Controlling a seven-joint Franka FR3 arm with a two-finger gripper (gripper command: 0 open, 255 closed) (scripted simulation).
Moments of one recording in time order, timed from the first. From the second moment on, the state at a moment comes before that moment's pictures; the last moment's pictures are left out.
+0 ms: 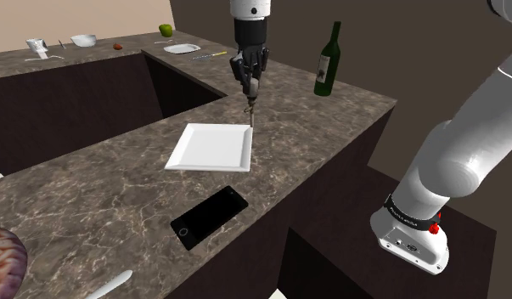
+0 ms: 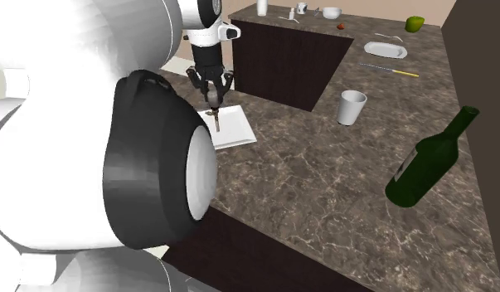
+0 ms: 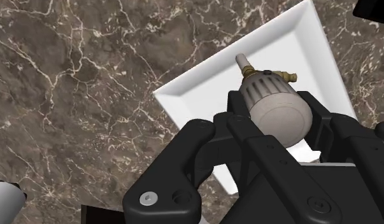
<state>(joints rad) 0.11 -0.15 0.33 -1.83 0.04 1.69 0.22</state>
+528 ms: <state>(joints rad) 0.17 0.23 0.38 -1.30 -0.10 1.51 0.33</state>
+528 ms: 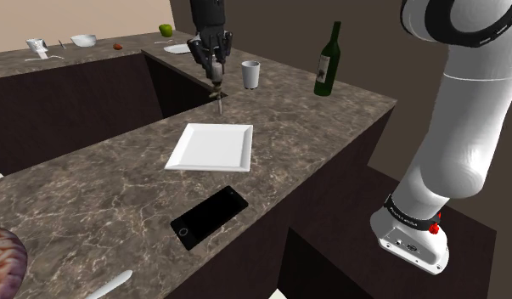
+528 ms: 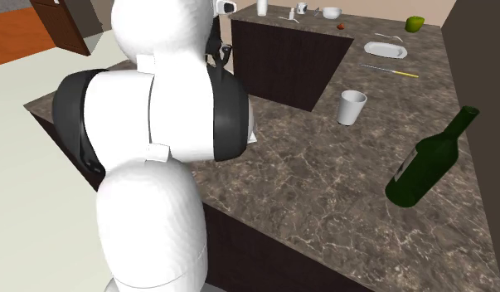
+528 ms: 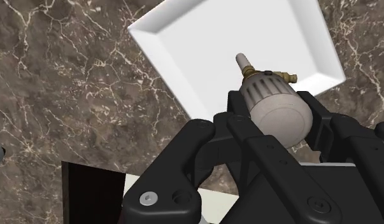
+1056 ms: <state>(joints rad) 0.20 0.34 0.38 -1.21 -0.14 1.52 0.35</state>
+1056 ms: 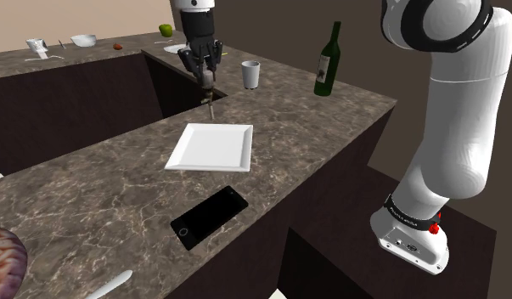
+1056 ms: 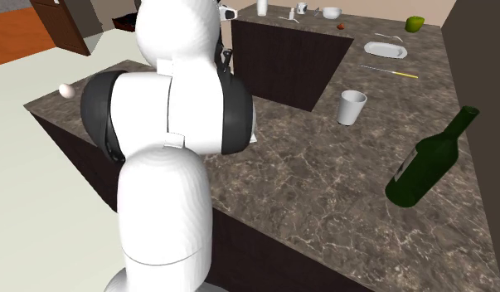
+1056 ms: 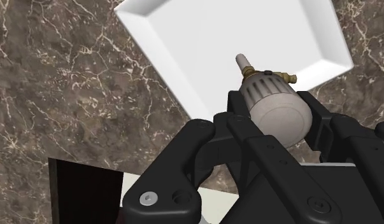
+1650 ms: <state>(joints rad) 0.18 0.31 0.38 -1.38 -0.13 1.66 0.35</state>
